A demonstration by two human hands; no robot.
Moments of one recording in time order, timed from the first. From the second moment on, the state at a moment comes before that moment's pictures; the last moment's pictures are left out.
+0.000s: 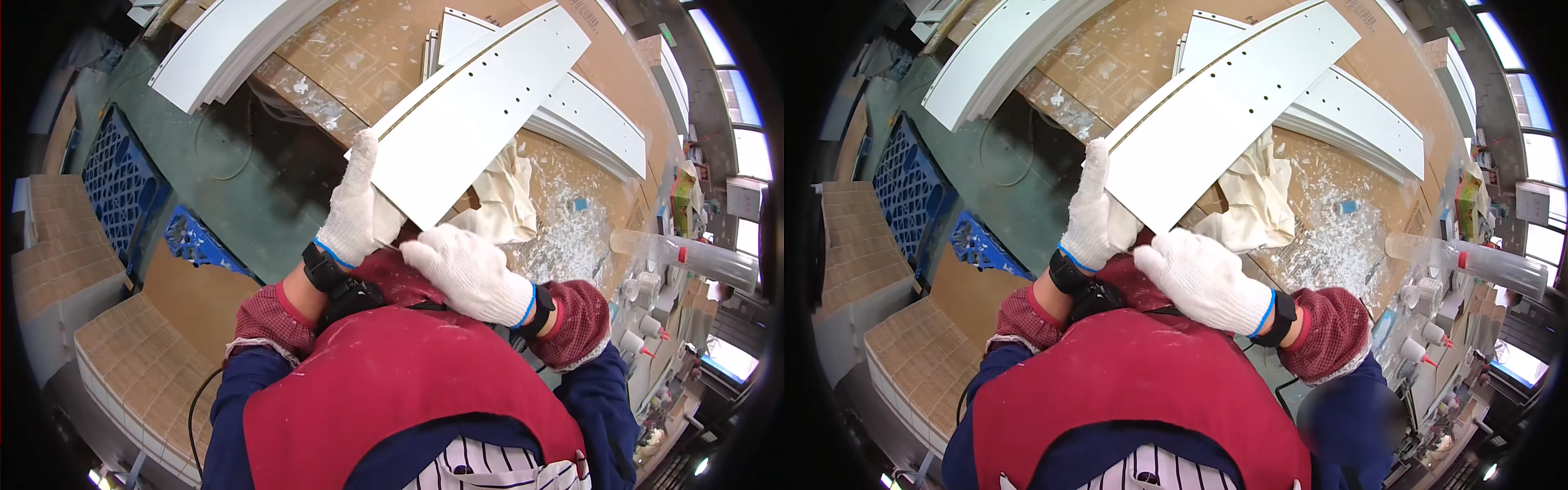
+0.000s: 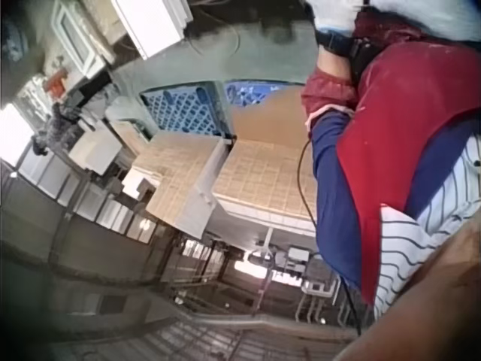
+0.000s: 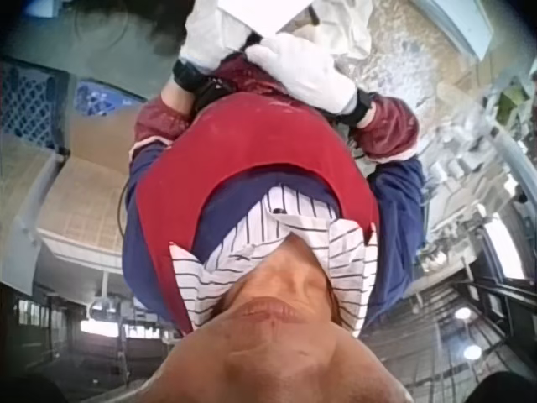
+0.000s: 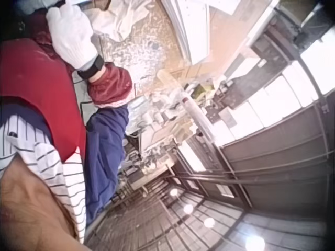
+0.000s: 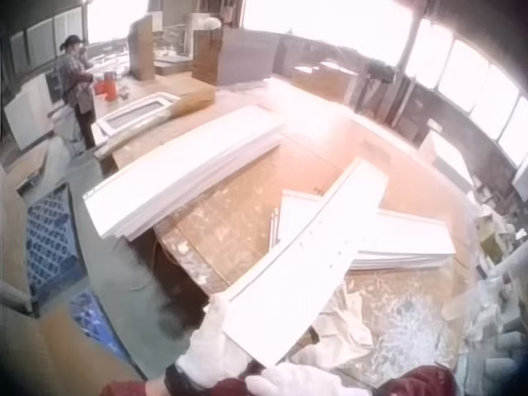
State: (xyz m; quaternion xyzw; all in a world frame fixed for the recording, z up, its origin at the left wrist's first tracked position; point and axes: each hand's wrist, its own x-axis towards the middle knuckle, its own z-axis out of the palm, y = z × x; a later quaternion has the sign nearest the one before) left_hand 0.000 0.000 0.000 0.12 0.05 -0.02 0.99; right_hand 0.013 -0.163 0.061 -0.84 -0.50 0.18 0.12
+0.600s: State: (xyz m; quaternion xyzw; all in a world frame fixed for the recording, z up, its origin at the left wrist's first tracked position) left_hand 0.000 0.001 -0.007 0.16 0.06 -0.02 0.98; right_hand 0.047 -0.198 0.082 -0.87 -0.42 0.13 0.22
